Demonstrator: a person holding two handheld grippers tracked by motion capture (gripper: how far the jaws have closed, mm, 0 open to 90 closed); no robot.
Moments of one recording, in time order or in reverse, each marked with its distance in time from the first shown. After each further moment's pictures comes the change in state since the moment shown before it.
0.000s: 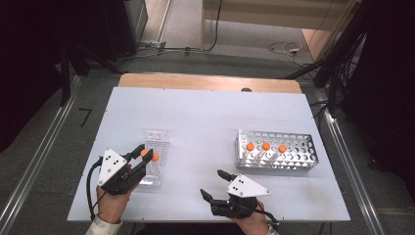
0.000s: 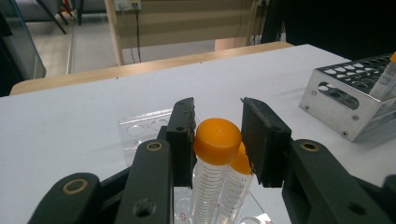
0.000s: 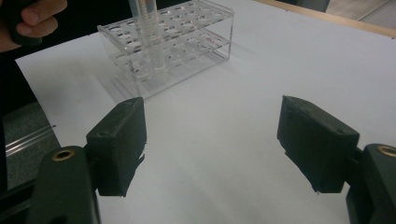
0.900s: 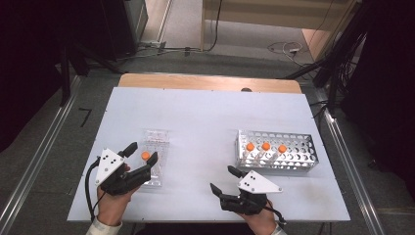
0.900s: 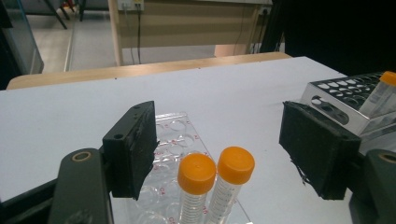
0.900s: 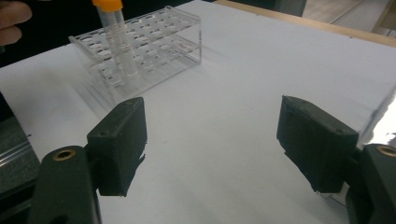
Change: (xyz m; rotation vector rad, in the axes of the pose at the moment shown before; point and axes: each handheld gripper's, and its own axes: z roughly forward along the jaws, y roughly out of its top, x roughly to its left) left arm -0.004 0.007 -0.004 -0.014 0.005 -0.060; right arm -0.021 -0.001 -0.016 -0.024 -0.068 0.041
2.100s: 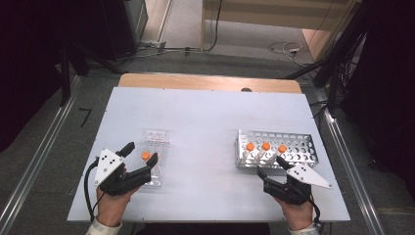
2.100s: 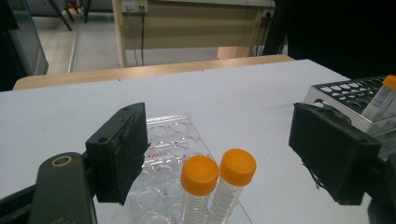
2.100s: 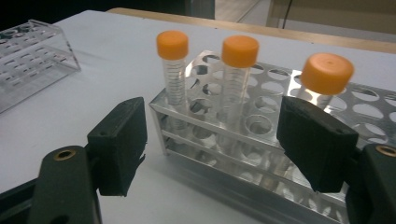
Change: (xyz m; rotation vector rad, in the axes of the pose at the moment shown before) left arm 0.000 0.001 -0.002 -0.007 0.011 -0.003; right arm -0.080 -0.016 -0.056 -0.024 -0.294 0.138
